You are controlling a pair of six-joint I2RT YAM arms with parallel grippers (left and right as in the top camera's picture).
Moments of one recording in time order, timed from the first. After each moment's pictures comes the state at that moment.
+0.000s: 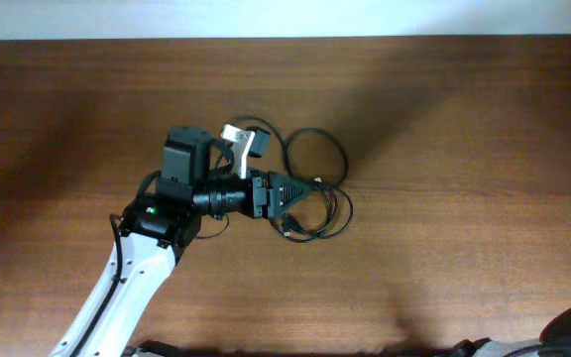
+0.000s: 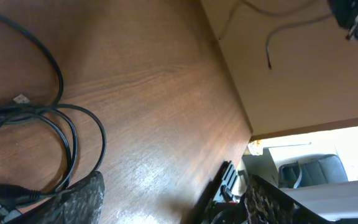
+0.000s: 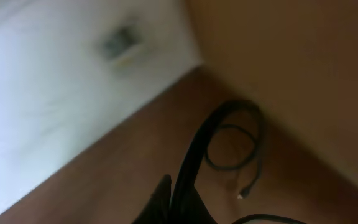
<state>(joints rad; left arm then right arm) -0.28 1.26 0.93 -0.35 0.87 -0.41 -0.90 1.67 1.88 -0.76 -0.39 0.12</state>
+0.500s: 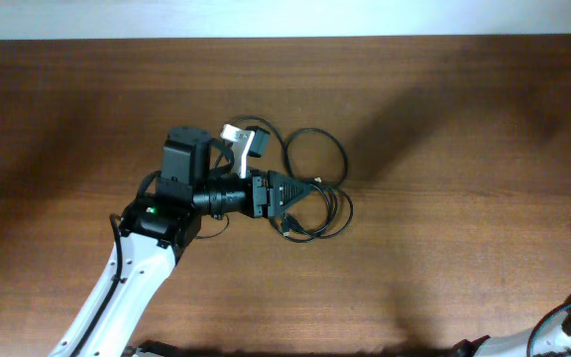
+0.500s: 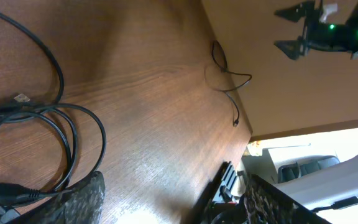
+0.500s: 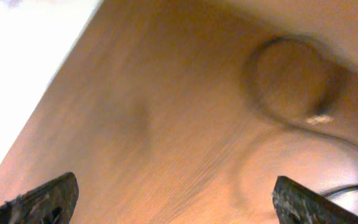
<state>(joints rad) -0.28 1.26 0.93 -0.35 0.87 -0.42 -0.85 1.87 1.88 -0.94 -0.29 0.24</state>
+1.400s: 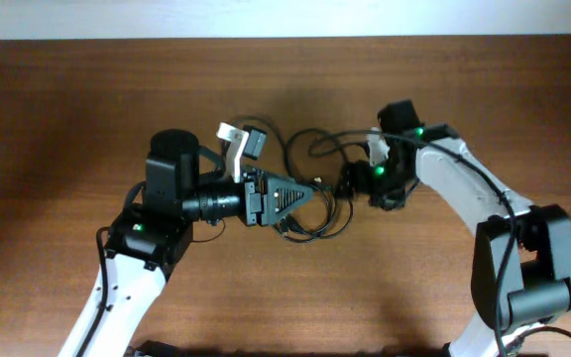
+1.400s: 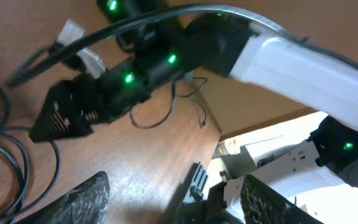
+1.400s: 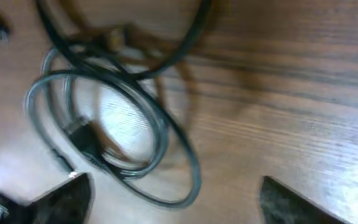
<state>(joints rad) -0.28 1.15 0.93 -0.28 0.98 -0.49 0.24 1.87 1.25 -0.85 -0.44 0.32</state>
